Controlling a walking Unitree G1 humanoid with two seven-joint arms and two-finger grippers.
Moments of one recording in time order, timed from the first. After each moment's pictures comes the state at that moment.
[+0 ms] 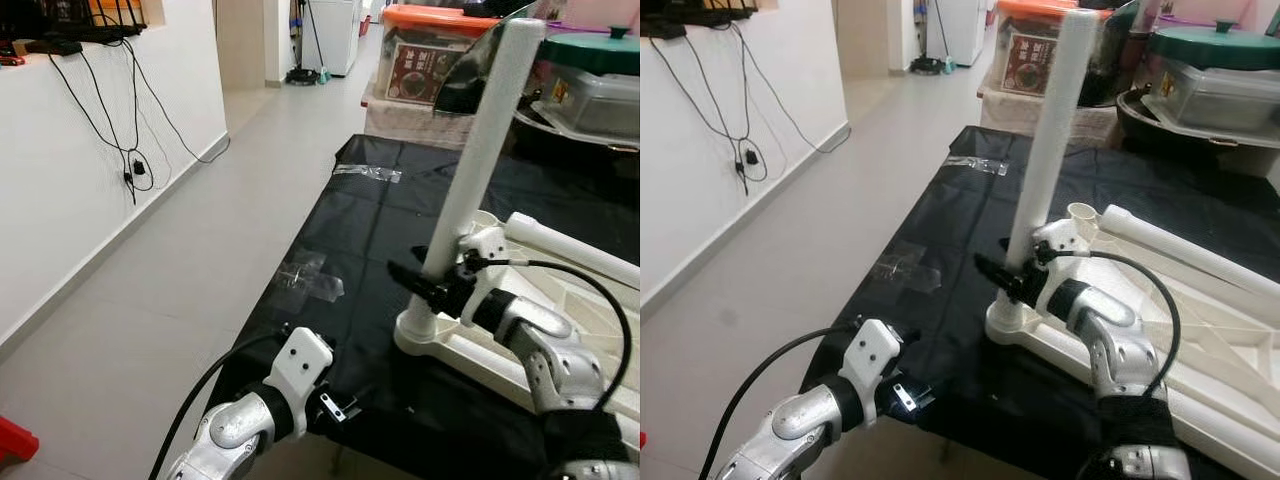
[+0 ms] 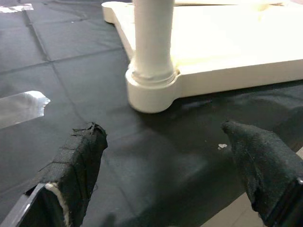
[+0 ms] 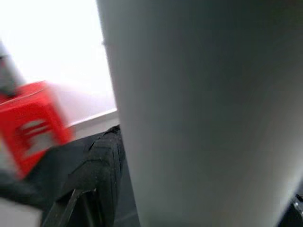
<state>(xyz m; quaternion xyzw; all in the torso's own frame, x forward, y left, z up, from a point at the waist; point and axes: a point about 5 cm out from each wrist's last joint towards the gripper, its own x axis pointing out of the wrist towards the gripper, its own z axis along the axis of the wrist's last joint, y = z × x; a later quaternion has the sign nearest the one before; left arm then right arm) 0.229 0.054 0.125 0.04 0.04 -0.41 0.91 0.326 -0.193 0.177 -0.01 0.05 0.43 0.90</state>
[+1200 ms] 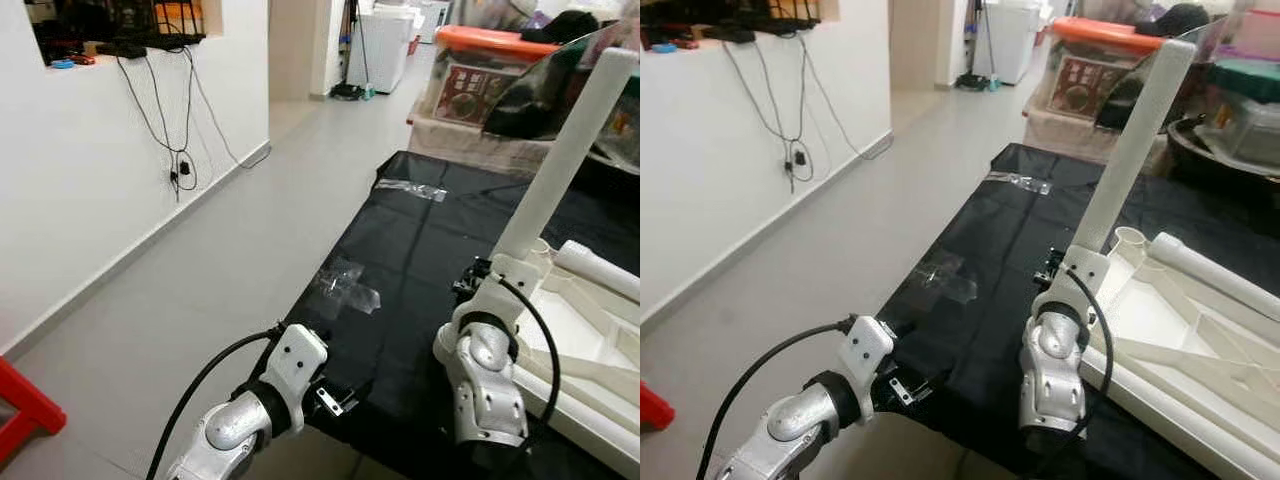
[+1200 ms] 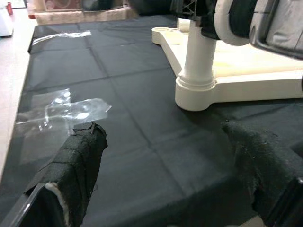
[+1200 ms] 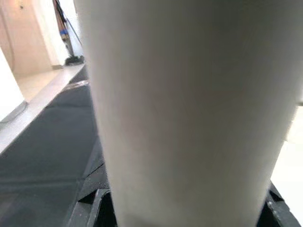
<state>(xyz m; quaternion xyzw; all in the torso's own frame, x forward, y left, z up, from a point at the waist) 0.230 0.058 0.130 0.03 0.00 -0.39 0.92 0.310 -0.191 0.141 0.06 0.01 -0.25 0.97</state>
